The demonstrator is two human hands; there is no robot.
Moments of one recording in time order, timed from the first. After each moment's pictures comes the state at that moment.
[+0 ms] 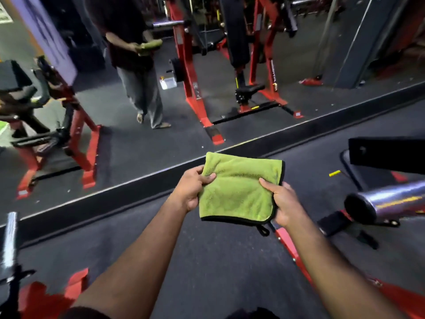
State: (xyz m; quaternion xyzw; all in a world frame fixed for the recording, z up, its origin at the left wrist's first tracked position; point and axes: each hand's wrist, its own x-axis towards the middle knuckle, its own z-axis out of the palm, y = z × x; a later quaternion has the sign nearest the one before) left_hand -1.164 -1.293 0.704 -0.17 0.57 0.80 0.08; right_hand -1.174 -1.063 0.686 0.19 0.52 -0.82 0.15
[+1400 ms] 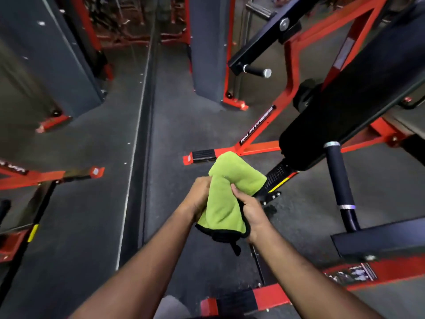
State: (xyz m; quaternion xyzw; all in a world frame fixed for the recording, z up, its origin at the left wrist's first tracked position) left_hand -1.939 -0.871 0.692 0.30 0.62 0.51 0.52; right_hand -1.812 -0.848 0.667 0.38 0.21 -0.83 -0.35
